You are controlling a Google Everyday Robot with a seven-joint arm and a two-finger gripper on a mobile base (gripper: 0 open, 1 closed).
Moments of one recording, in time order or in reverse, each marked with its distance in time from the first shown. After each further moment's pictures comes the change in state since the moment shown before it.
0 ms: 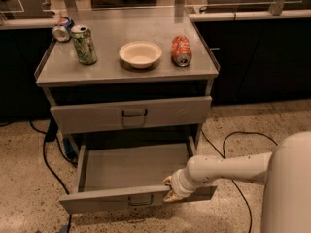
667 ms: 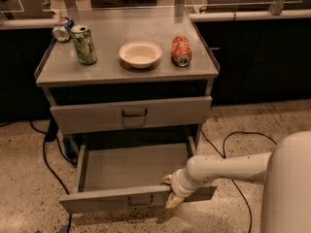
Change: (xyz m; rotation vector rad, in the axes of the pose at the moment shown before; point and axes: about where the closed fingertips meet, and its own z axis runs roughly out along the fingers) arm 0.000 0.000 0.000 0.000 0.000 0.000
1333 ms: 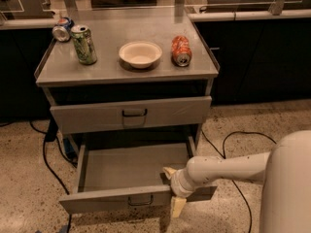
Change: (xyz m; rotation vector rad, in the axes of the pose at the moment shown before) arm 0.000 0.001 0.001 0.003 0.005 -0.002
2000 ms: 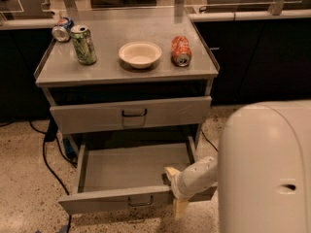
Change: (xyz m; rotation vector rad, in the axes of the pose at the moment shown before) arm 0.006 0.003 -0.010 0.063 0.152 -0.070
